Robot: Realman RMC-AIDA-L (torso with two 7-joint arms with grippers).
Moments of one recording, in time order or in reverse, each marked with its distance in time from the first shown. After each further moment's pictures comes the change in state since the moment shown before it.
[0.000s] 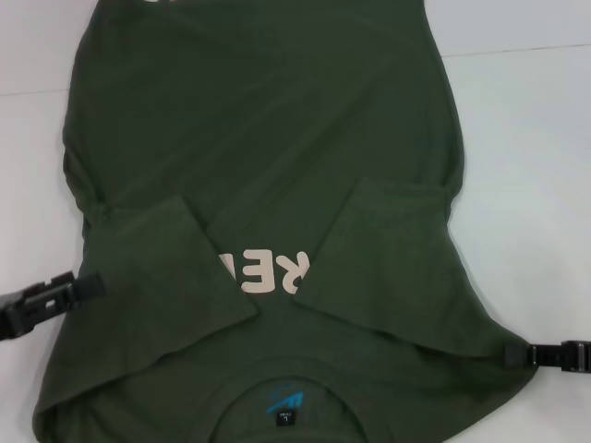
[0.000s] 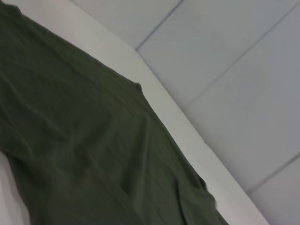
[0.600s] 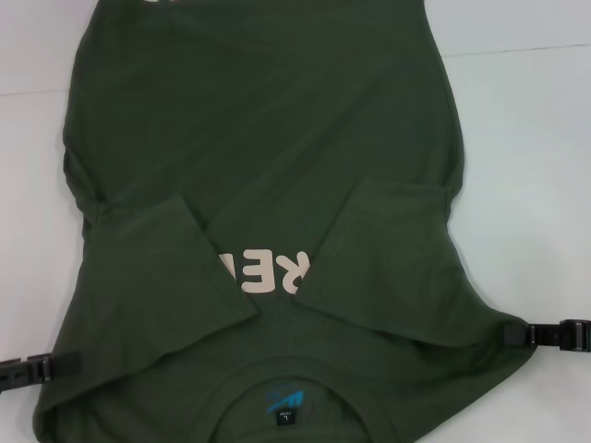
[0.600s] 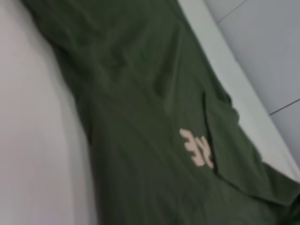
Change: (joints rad) left arm -0.035 0.051 -0.020 0.123 0.302 0.130 -0.191; right arm 0.035 -0.012 0.008 0.000 0.000 0.012 0.013
